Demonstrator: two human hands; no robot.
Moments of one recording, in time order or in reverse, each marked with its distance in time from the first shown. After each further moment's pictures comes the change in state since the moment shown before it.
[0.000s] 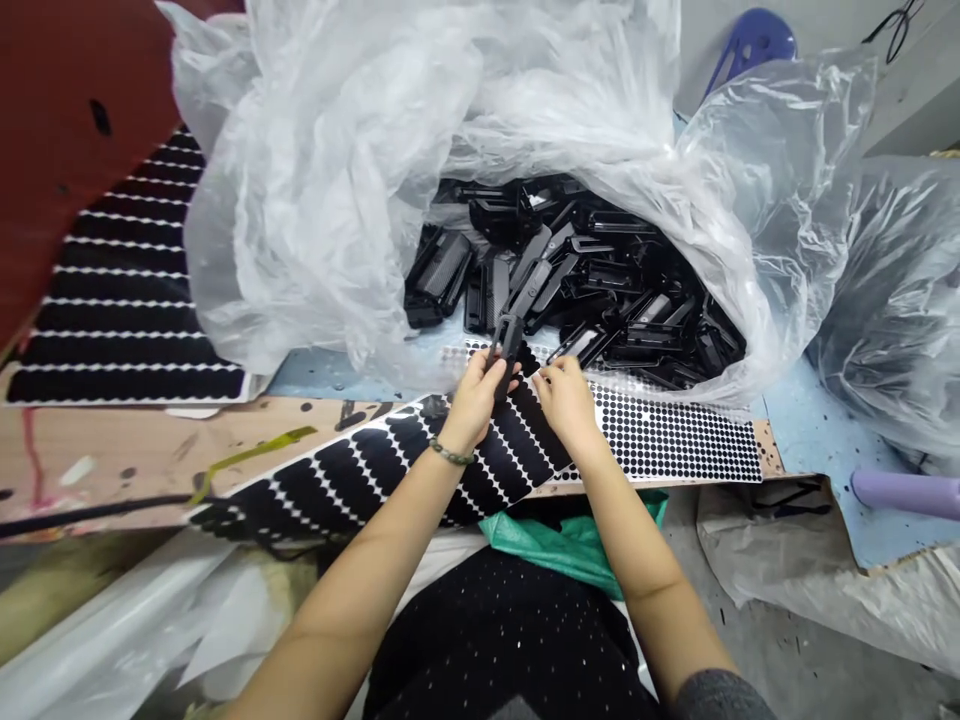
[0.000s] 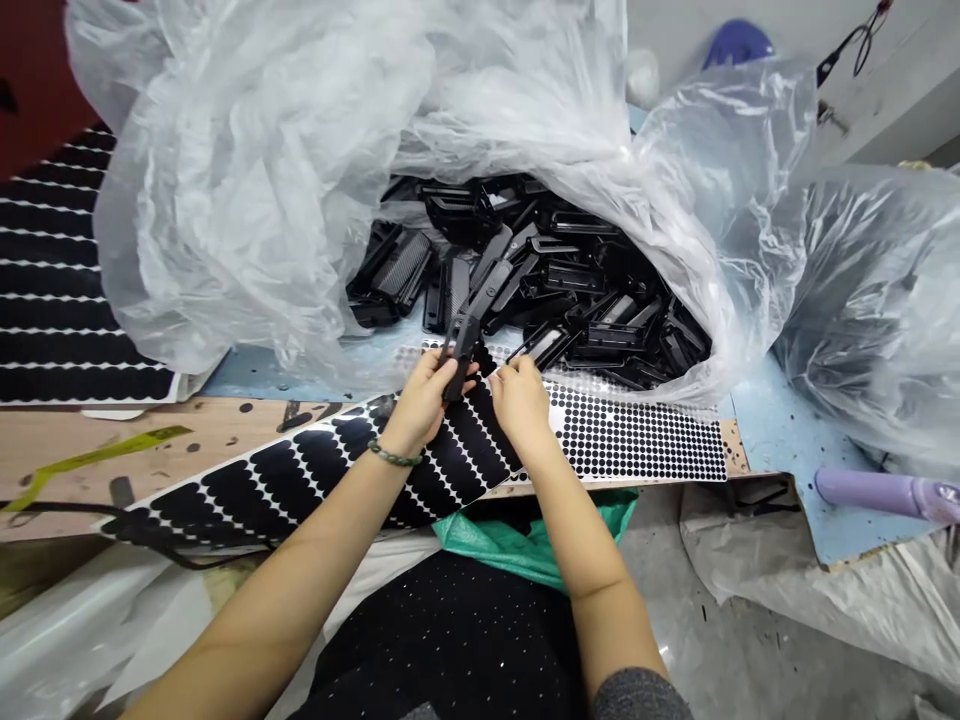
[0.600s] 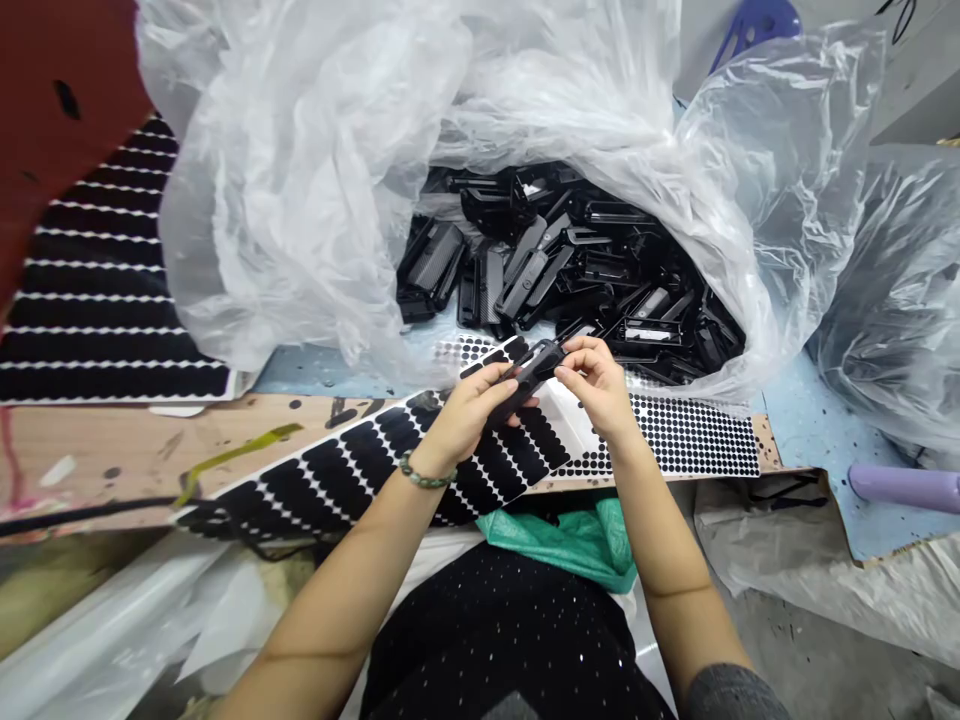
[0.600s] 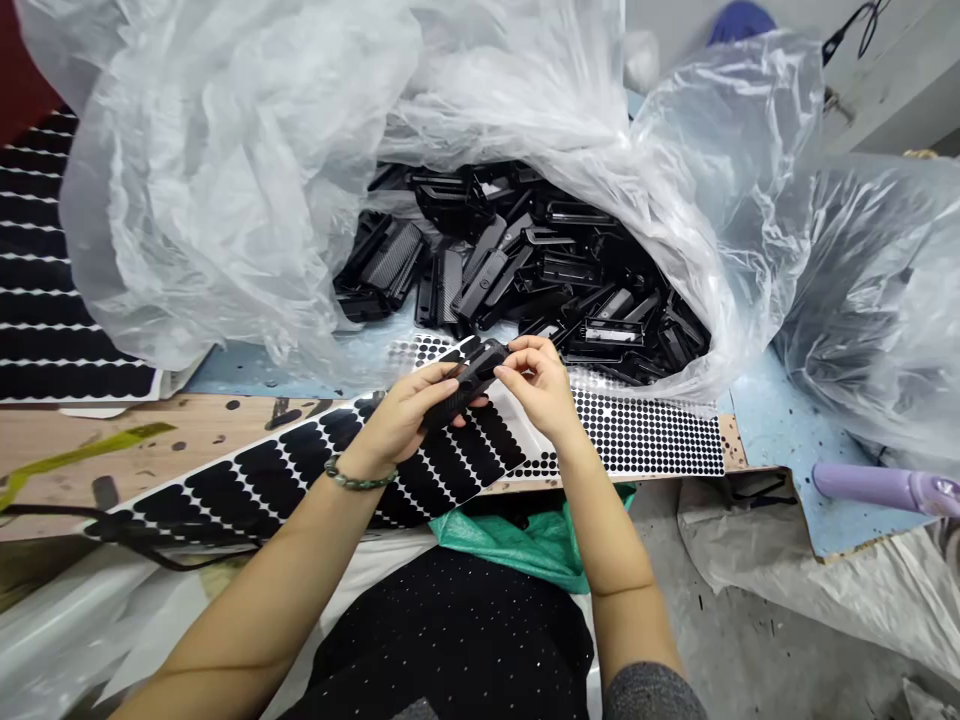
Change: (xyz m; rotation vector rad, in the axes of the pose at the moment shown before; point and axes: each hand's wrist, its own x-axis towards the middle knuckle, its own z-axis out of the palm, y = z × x) left_hand -0.031 0.034 0.003 0.064 -0.300 -0.142; right_hand -0.006 -0.006 -0.054 0.613 -0.020 -0.078
